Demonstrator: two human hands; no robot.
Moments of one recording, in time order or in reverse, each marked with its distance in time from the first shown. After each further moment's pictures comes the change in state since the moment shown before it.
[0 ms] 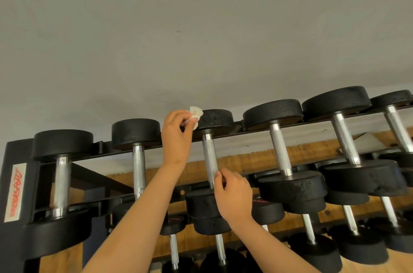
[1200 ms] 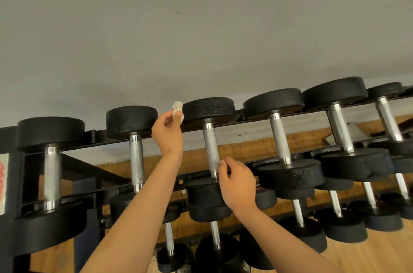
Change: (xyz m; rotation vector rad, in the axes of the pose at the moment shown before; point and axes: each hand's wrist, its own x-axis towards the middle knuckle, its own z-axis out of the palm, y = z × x) left_hand -0.006 -0.029 0.005 -0.316 0.229 -0.496; right_hand -0.002 -0.002 -0.004 0.020 -0.078 0.100
